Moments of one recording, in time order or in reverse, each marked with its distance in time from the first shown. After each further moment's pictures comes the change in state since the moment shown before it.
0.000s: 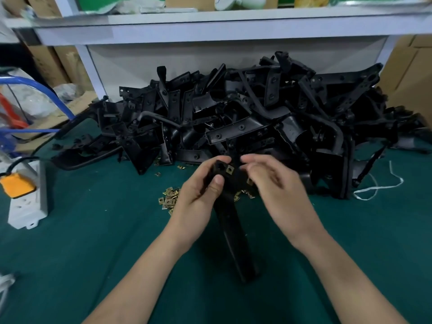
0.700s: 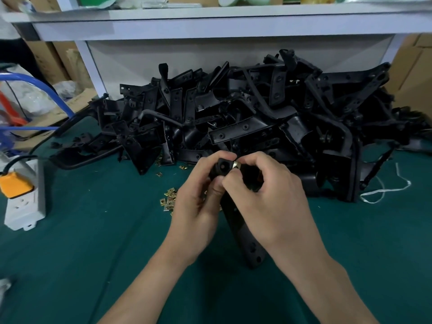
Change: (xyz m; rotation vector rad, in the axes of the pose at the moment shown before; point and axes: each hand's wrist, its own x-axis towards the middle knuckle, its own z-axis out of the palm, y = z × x) left_hand -0.006 0.007 0.001 0.085 0.051 0.263; right_hand -0.014 -0.046 0.030 -0.337 0.102 -0.002
